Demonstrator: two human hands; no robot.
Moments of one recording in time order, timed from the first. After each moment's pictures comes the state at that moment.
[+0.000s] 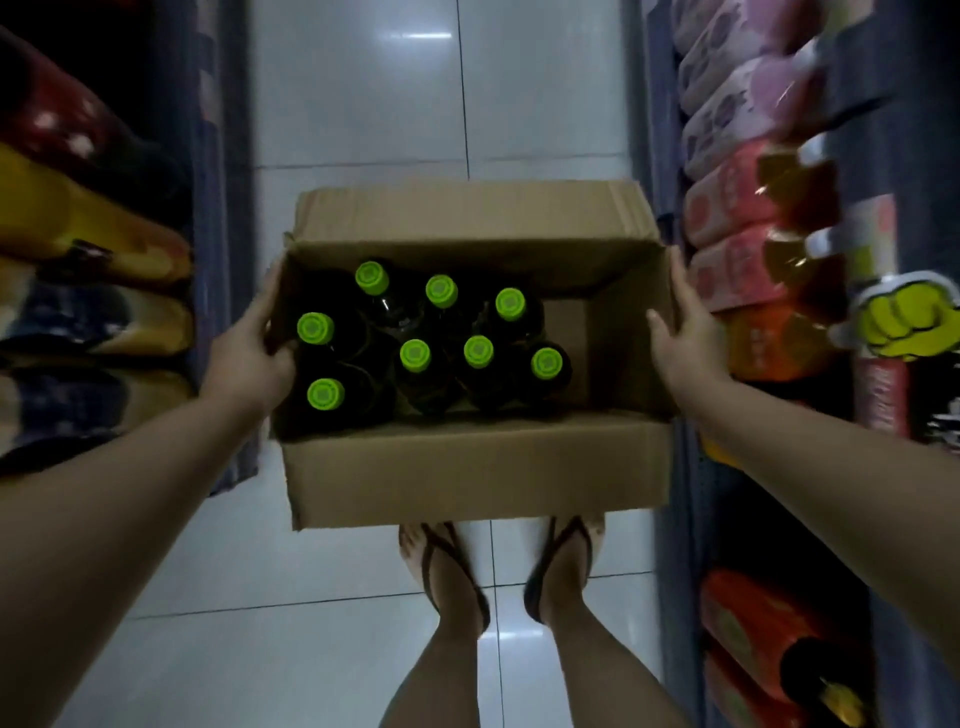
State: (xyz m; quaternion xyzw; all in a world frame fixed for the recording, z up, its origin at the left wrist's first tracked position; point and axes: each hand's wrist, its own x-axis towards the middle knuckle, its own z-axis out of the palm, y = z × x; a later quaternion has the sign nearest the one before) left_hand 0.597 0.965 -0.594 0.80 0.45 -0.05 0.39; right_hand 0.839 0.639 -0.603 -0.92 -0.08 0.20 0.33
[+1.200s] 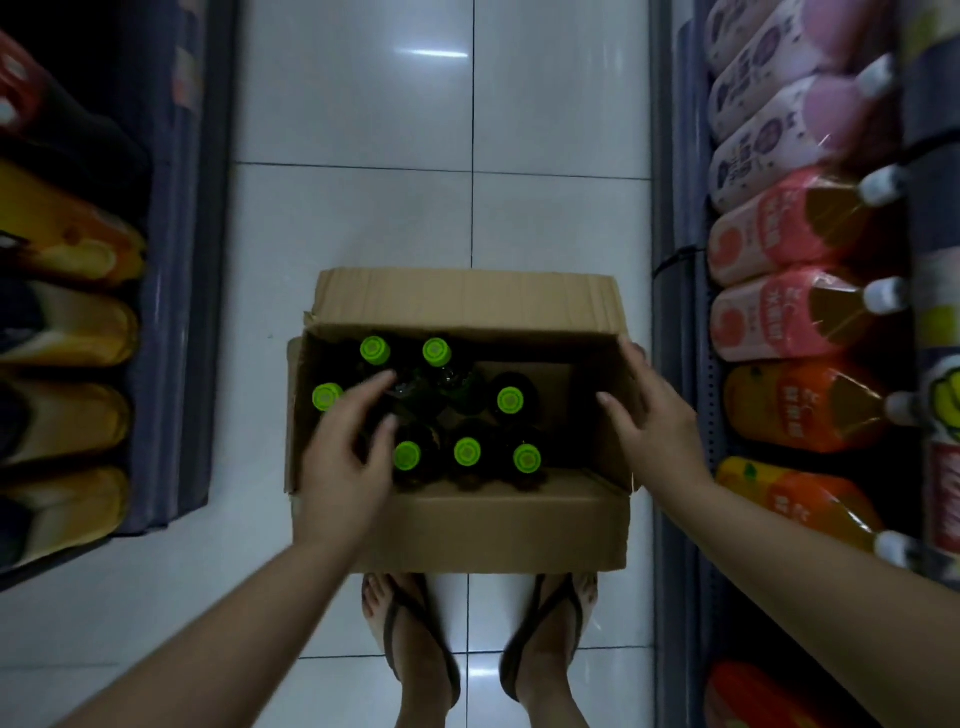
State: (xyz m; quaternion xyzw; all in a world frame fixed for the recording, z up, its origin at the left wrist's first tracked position) left_hand 0.614 0.838 -0.642 0.77 0.41 0.11 0.47; right_hand 0.818 0.631 -0.658 -0.89 -0.17 0.27 0.32
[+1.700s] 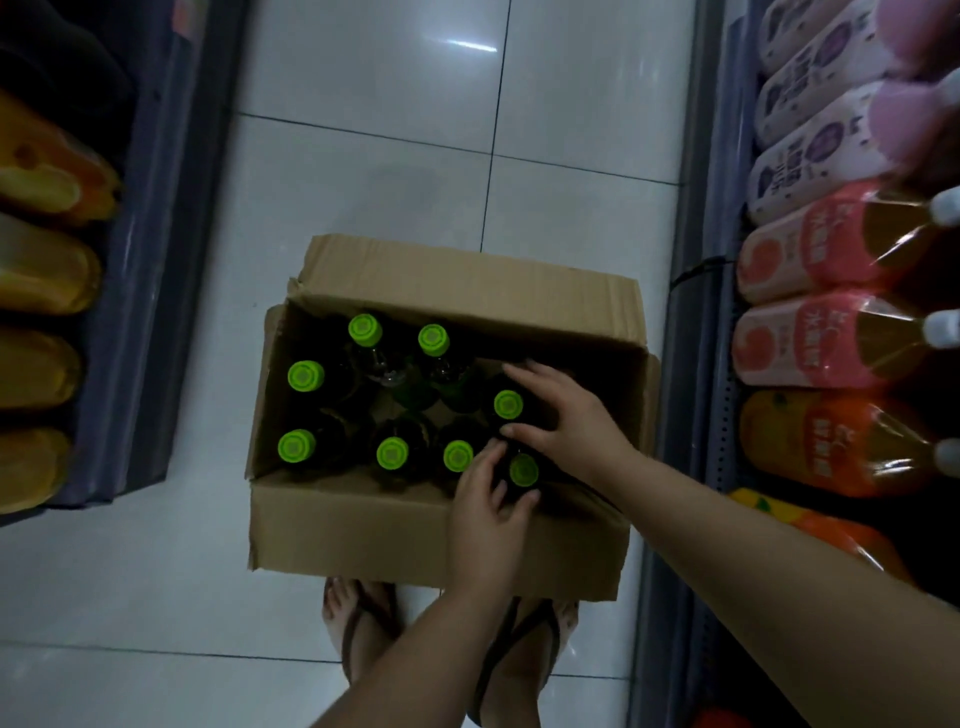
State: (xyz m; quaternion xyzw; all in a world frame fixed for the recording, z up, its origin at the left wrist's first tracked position) left_hand 0.659 0.701 -0.701 0.54 0.51 0.03 0.67; right_hand 0.807 0.682 -0.702 -0.80 -0.31 0.44 0.25
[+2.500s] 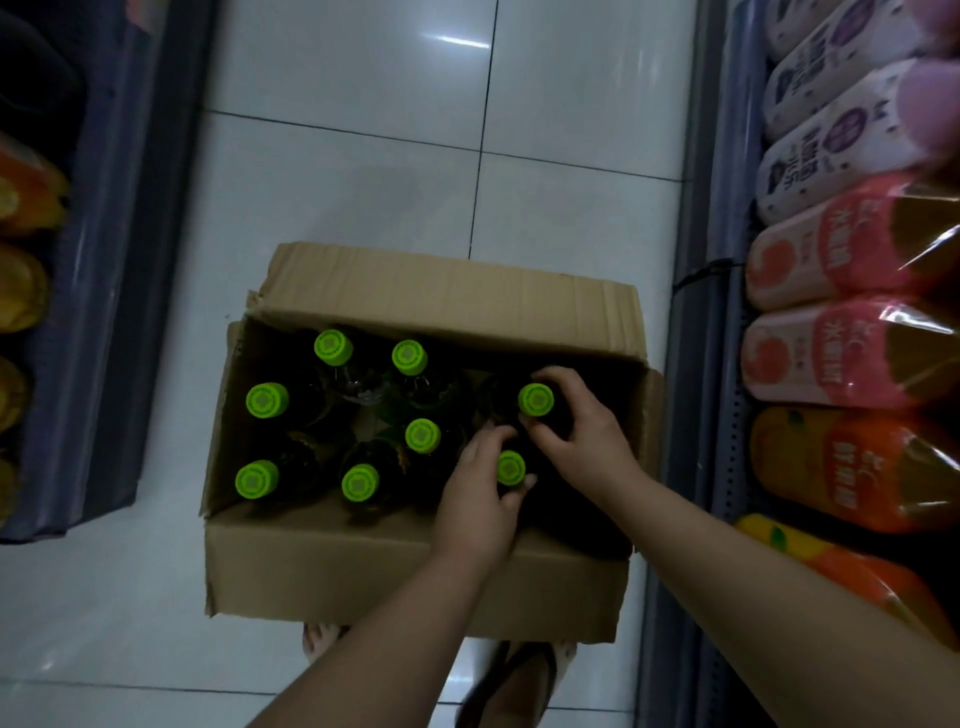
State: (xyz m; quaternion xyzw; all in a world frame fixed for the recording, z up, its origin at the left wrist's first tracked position) left_hand 0.693 0.729 -0.740 0.73 0.43 -0.09 0.52; right_hand 0.824 0.666 -0.736 -0.83 -0.24 0.39 0.31
